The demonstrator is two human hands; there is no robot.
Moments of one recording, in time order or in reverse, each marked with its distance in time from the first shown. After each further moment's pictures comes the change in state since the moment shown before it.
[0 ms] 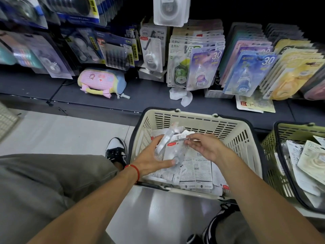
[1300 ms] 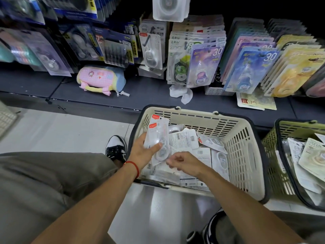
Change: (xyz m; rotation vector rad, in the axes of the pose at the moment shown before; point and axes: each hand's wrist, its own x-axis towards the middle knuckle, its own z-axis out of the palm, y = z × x) left_hand 0.017 -0.020 -0.003 -0.273 0.361 -0.037; right_hand -0.008 0.080 0.010 -0.793 -0.387 -0.088
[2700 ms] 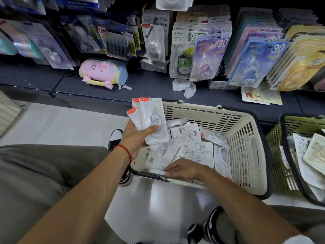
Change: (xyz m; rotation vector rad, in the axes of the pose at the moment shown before) left_hand 0.000 0.041 -0.020 -0.303 0.040 -0.110; right_hand 0.011 0.022 0.015 -0.341 -0.244 0.126
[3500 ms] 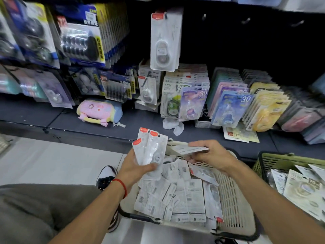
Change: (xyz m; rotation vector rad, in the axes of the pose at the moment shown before) left_hand -0.003 0.018 0.014 0.189 -0.100 0.160; right_hand -0.119 -0.072 -0.142 0.329 0.516 -0.361
